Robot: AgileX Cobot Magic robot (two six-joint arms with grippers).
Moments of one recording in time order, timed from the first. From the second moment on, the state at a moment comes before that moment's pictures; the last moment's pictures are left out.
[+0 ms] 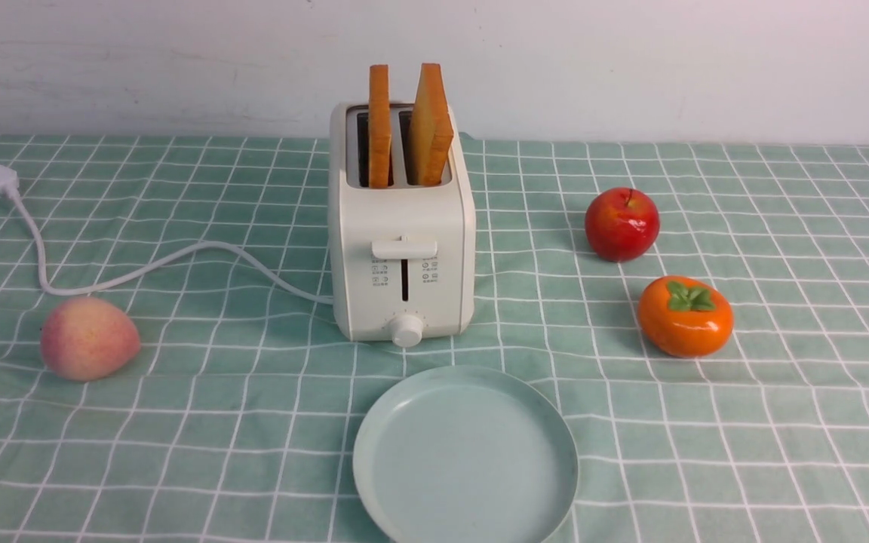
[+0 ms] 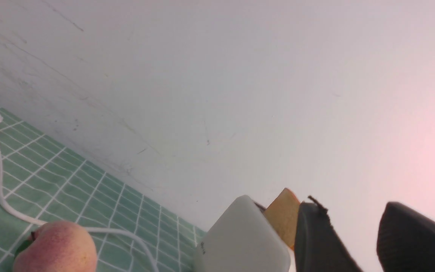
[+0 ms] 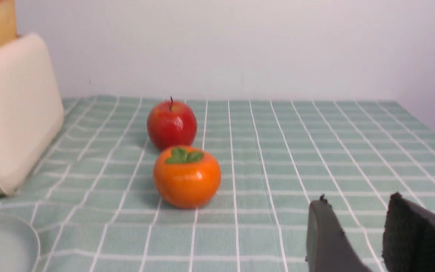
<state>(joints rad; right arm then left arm) -0.02 -0.01 0.02 -0.09 -0.01 0.07 -0.08 -0.01 0.03 -0.26 -0.27 -0.49</state>
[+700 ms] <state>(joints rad) -0.02 0.31 -0.47 0.22 -0.17 0.23 -0.08 0.06 -0.33 -0.22 -0.20 -0.46</state>
